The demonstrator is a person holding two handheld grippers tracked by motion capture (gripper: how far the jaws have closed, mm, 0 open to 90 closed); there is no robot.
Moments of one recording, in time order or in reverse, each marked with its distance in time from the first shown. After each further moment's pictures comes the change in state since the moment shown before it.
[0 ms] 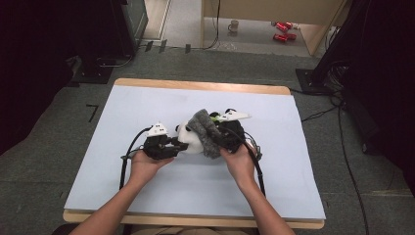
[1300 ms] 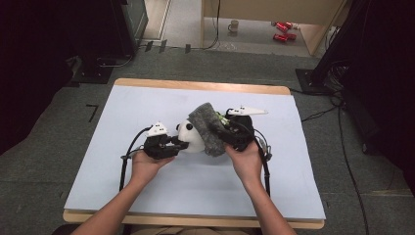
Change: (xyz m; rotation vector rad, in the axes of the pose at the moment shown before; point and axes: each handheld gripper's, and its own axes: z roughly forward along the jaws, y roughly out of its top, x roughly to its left) left arm -0.005 0.001 -0.001 -0.023 0.018 -0.001; right arm 0.008 0.019 -0.038 -0.070 0.098 0.089
